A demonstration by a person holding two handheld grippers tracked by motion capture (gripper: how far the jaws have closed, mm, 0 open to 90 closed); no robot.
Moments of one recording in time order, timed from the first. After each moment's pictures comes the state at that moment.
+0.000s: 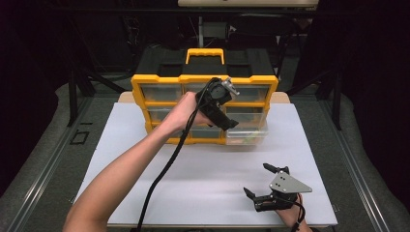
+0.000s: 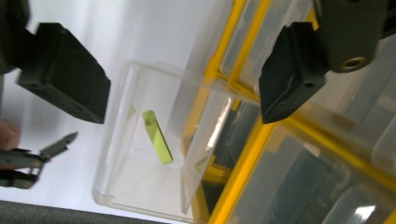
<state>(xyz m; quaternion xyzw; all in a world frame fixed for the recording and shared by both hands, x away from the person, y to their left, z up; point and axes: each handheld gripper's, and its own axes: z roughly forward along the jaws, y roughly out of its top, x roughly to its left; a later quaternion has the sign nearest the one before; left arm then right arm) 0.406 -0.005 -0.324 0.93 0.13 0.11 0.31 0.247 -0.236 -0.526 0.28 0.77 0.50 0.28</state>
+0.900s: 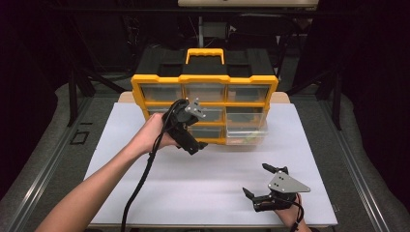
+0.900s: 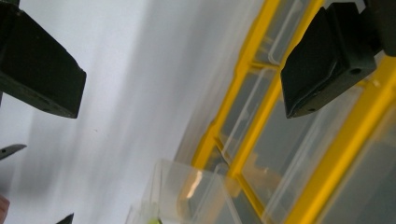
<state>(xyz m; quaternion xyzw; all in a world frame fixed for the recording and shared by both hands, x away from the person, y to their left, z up) 0.368 0.070 -0.358 0.94 0.15 0.13 0.29 0.247 -0.234 -0.527 0.28 0.77 0.50 0.28</state>
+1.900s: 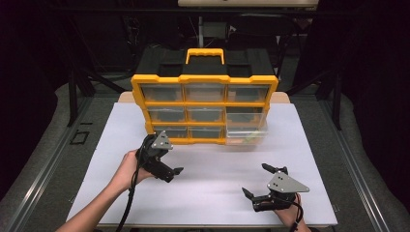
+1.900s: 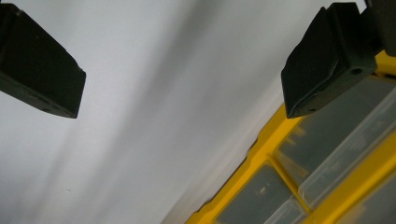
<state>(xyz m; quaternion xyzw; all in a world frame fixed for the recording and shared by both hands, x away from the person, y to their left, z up) 0.332 0.146 -0.454 0.91 0.25 0.13 0.32 0.248 -0.232 -0.528 0.28 0.77 0.50 0.28</state>
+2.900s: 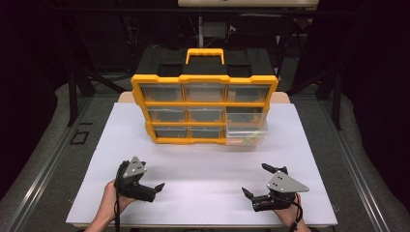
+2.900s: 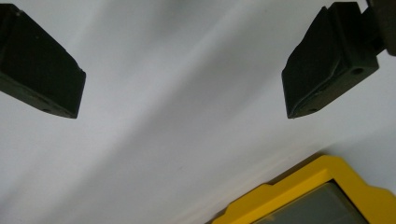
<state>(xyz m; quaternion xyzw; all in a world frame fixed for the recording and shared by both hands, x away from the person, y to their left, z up) 0.283 0.212 -0.521 0.84 0.34 0.17 0.38 0.248 -0.232 -0.528 0.28 0.77 0.49 0.28</state>
